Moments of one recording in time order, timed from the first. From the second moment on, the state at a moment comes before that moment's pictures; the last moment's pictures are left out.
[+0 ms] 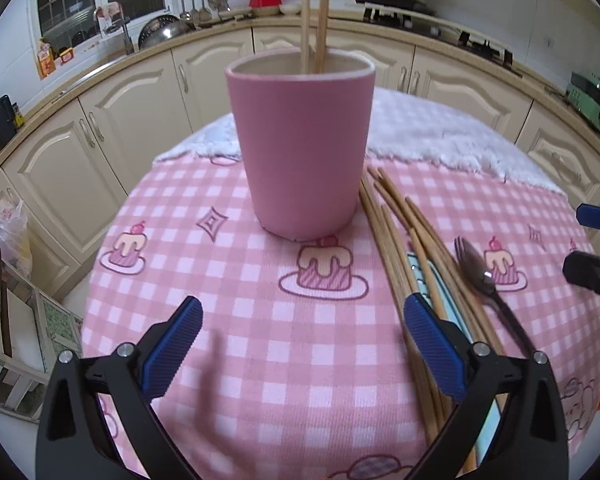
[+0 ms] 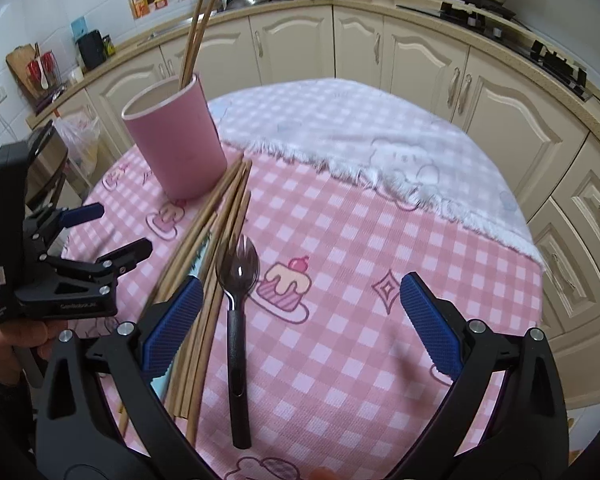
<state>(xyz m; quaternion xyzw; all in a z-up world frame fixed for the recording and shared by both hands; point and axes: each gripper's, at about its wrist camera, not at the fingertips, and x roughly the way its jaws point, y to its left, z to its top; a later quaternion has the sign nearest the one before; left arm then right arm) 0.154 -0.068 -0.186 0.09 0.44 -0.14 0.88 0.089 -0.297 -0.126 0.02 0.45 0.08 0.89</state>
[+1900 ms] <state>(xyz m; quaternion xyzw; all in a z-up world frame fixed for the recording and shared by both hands) 0.183 -0.101 -0.201 0.12 0.47 -0.19 0.86 0.110 -0.264 -0.168 -0.05 0.52 0.09 0.85</state>
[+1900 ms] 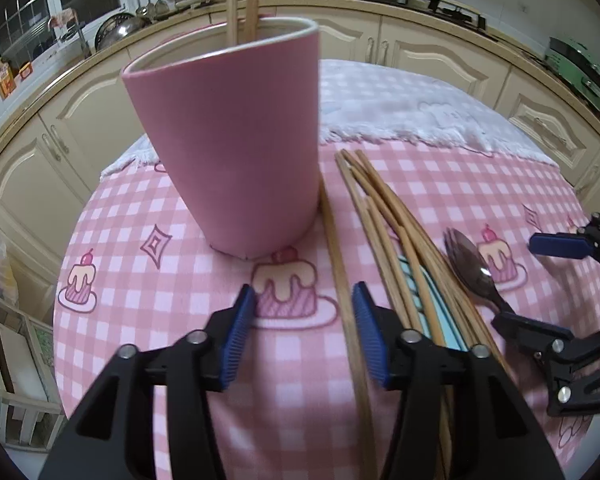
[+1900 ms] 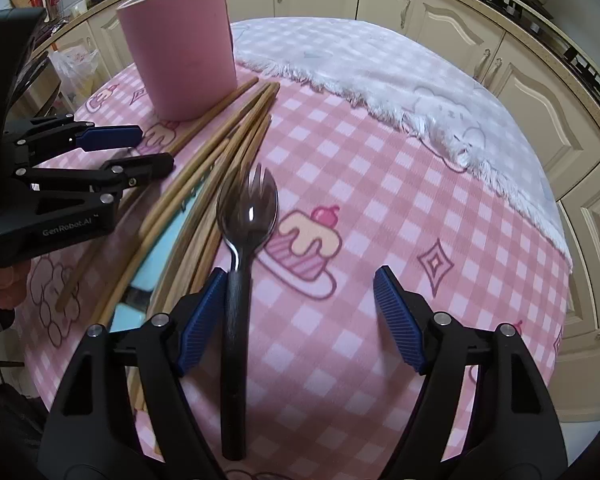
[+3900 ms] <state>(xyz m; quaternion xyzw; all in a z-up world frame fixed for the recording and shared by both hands) 0.125 -0.019 -0.016 -0.08 0.12 -0.23 0.96 0.104 -0.277 -0.002 0.08 0.25 0.15 0.95</state>
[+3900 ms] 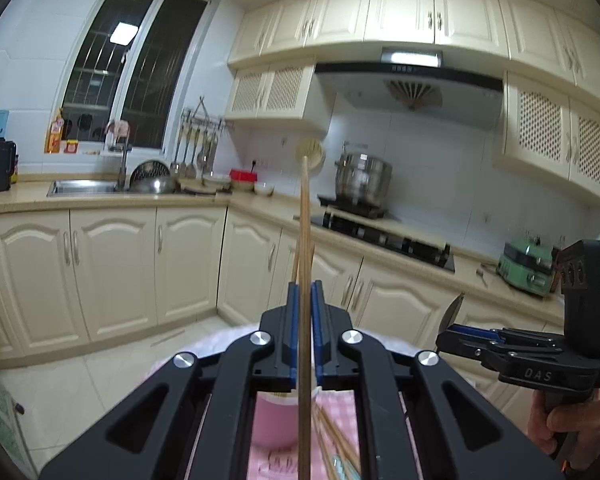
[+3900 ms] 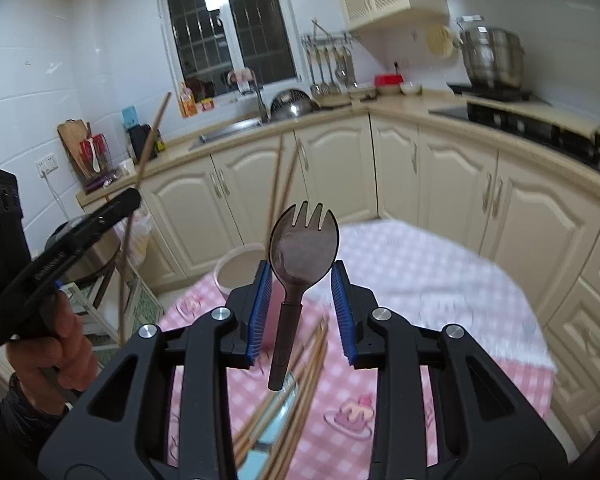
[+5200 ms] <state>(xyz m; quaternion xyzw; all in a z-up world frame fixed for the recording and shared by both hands) 0.237 -0.033 -0.043 -0.10 0.09 -0.19 0.97 0.212 -0.236 0.002 0.07 0.27 0.17 0.94</state>
